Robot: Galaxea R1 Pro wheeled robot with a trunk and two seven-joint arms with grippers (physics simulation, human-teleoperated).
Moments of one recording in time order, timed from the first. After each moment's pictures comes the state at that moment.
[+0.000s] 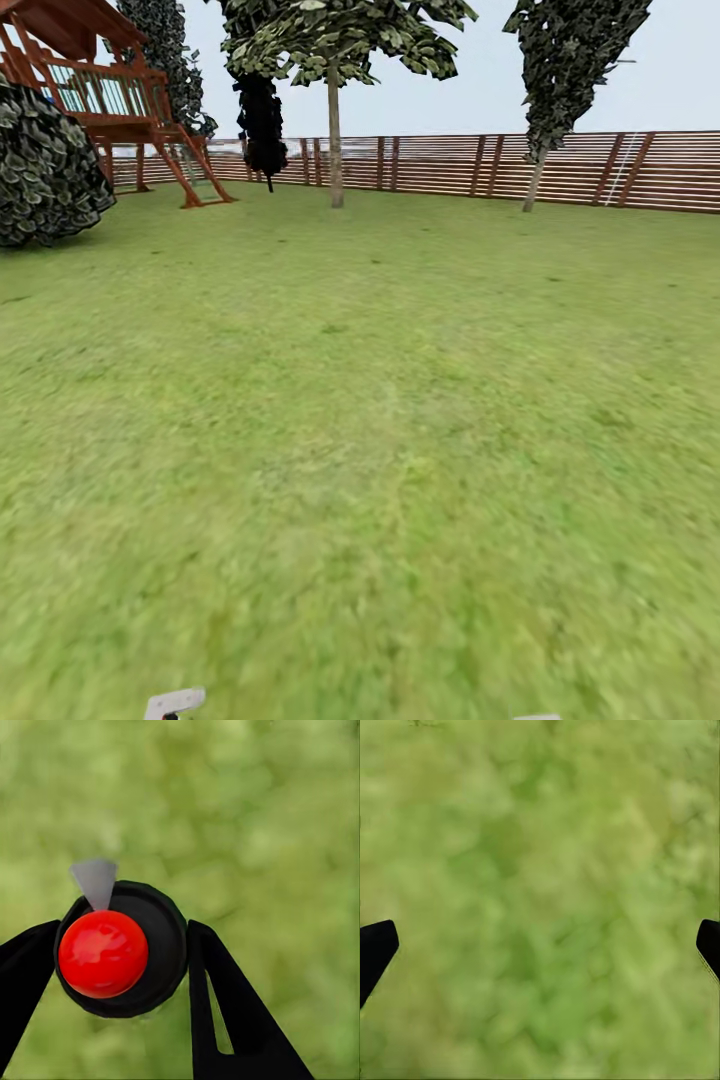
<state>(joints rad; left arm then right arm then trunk) -0.35 0.09 0.39 -0.17 -0.22 -0.24 -0.03 -0.34 0.01 -0.03 -0.03 0.20 -0.49 -0.25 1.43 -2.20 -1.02</state>
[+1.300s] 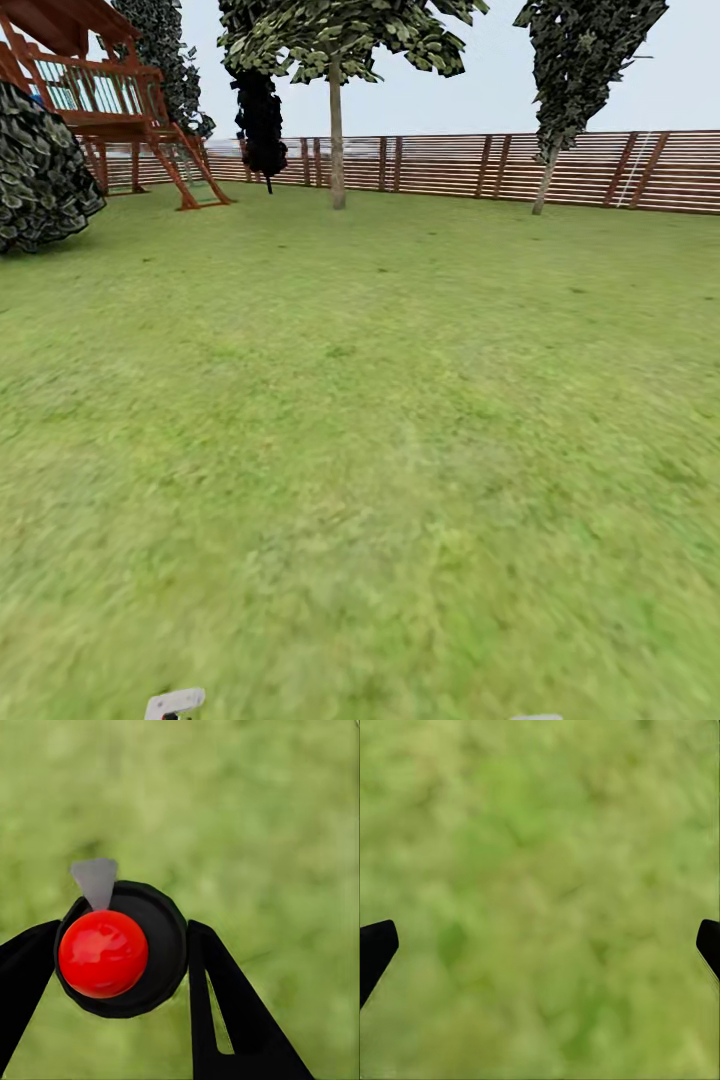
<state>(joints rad) -0.35 0.09 0.39 -0.17 -0.22 -0.24 -0.03 -0.34 0.01 -0.03 -0.03 0.20 -0.49 -0.25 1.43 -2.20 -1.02</state>
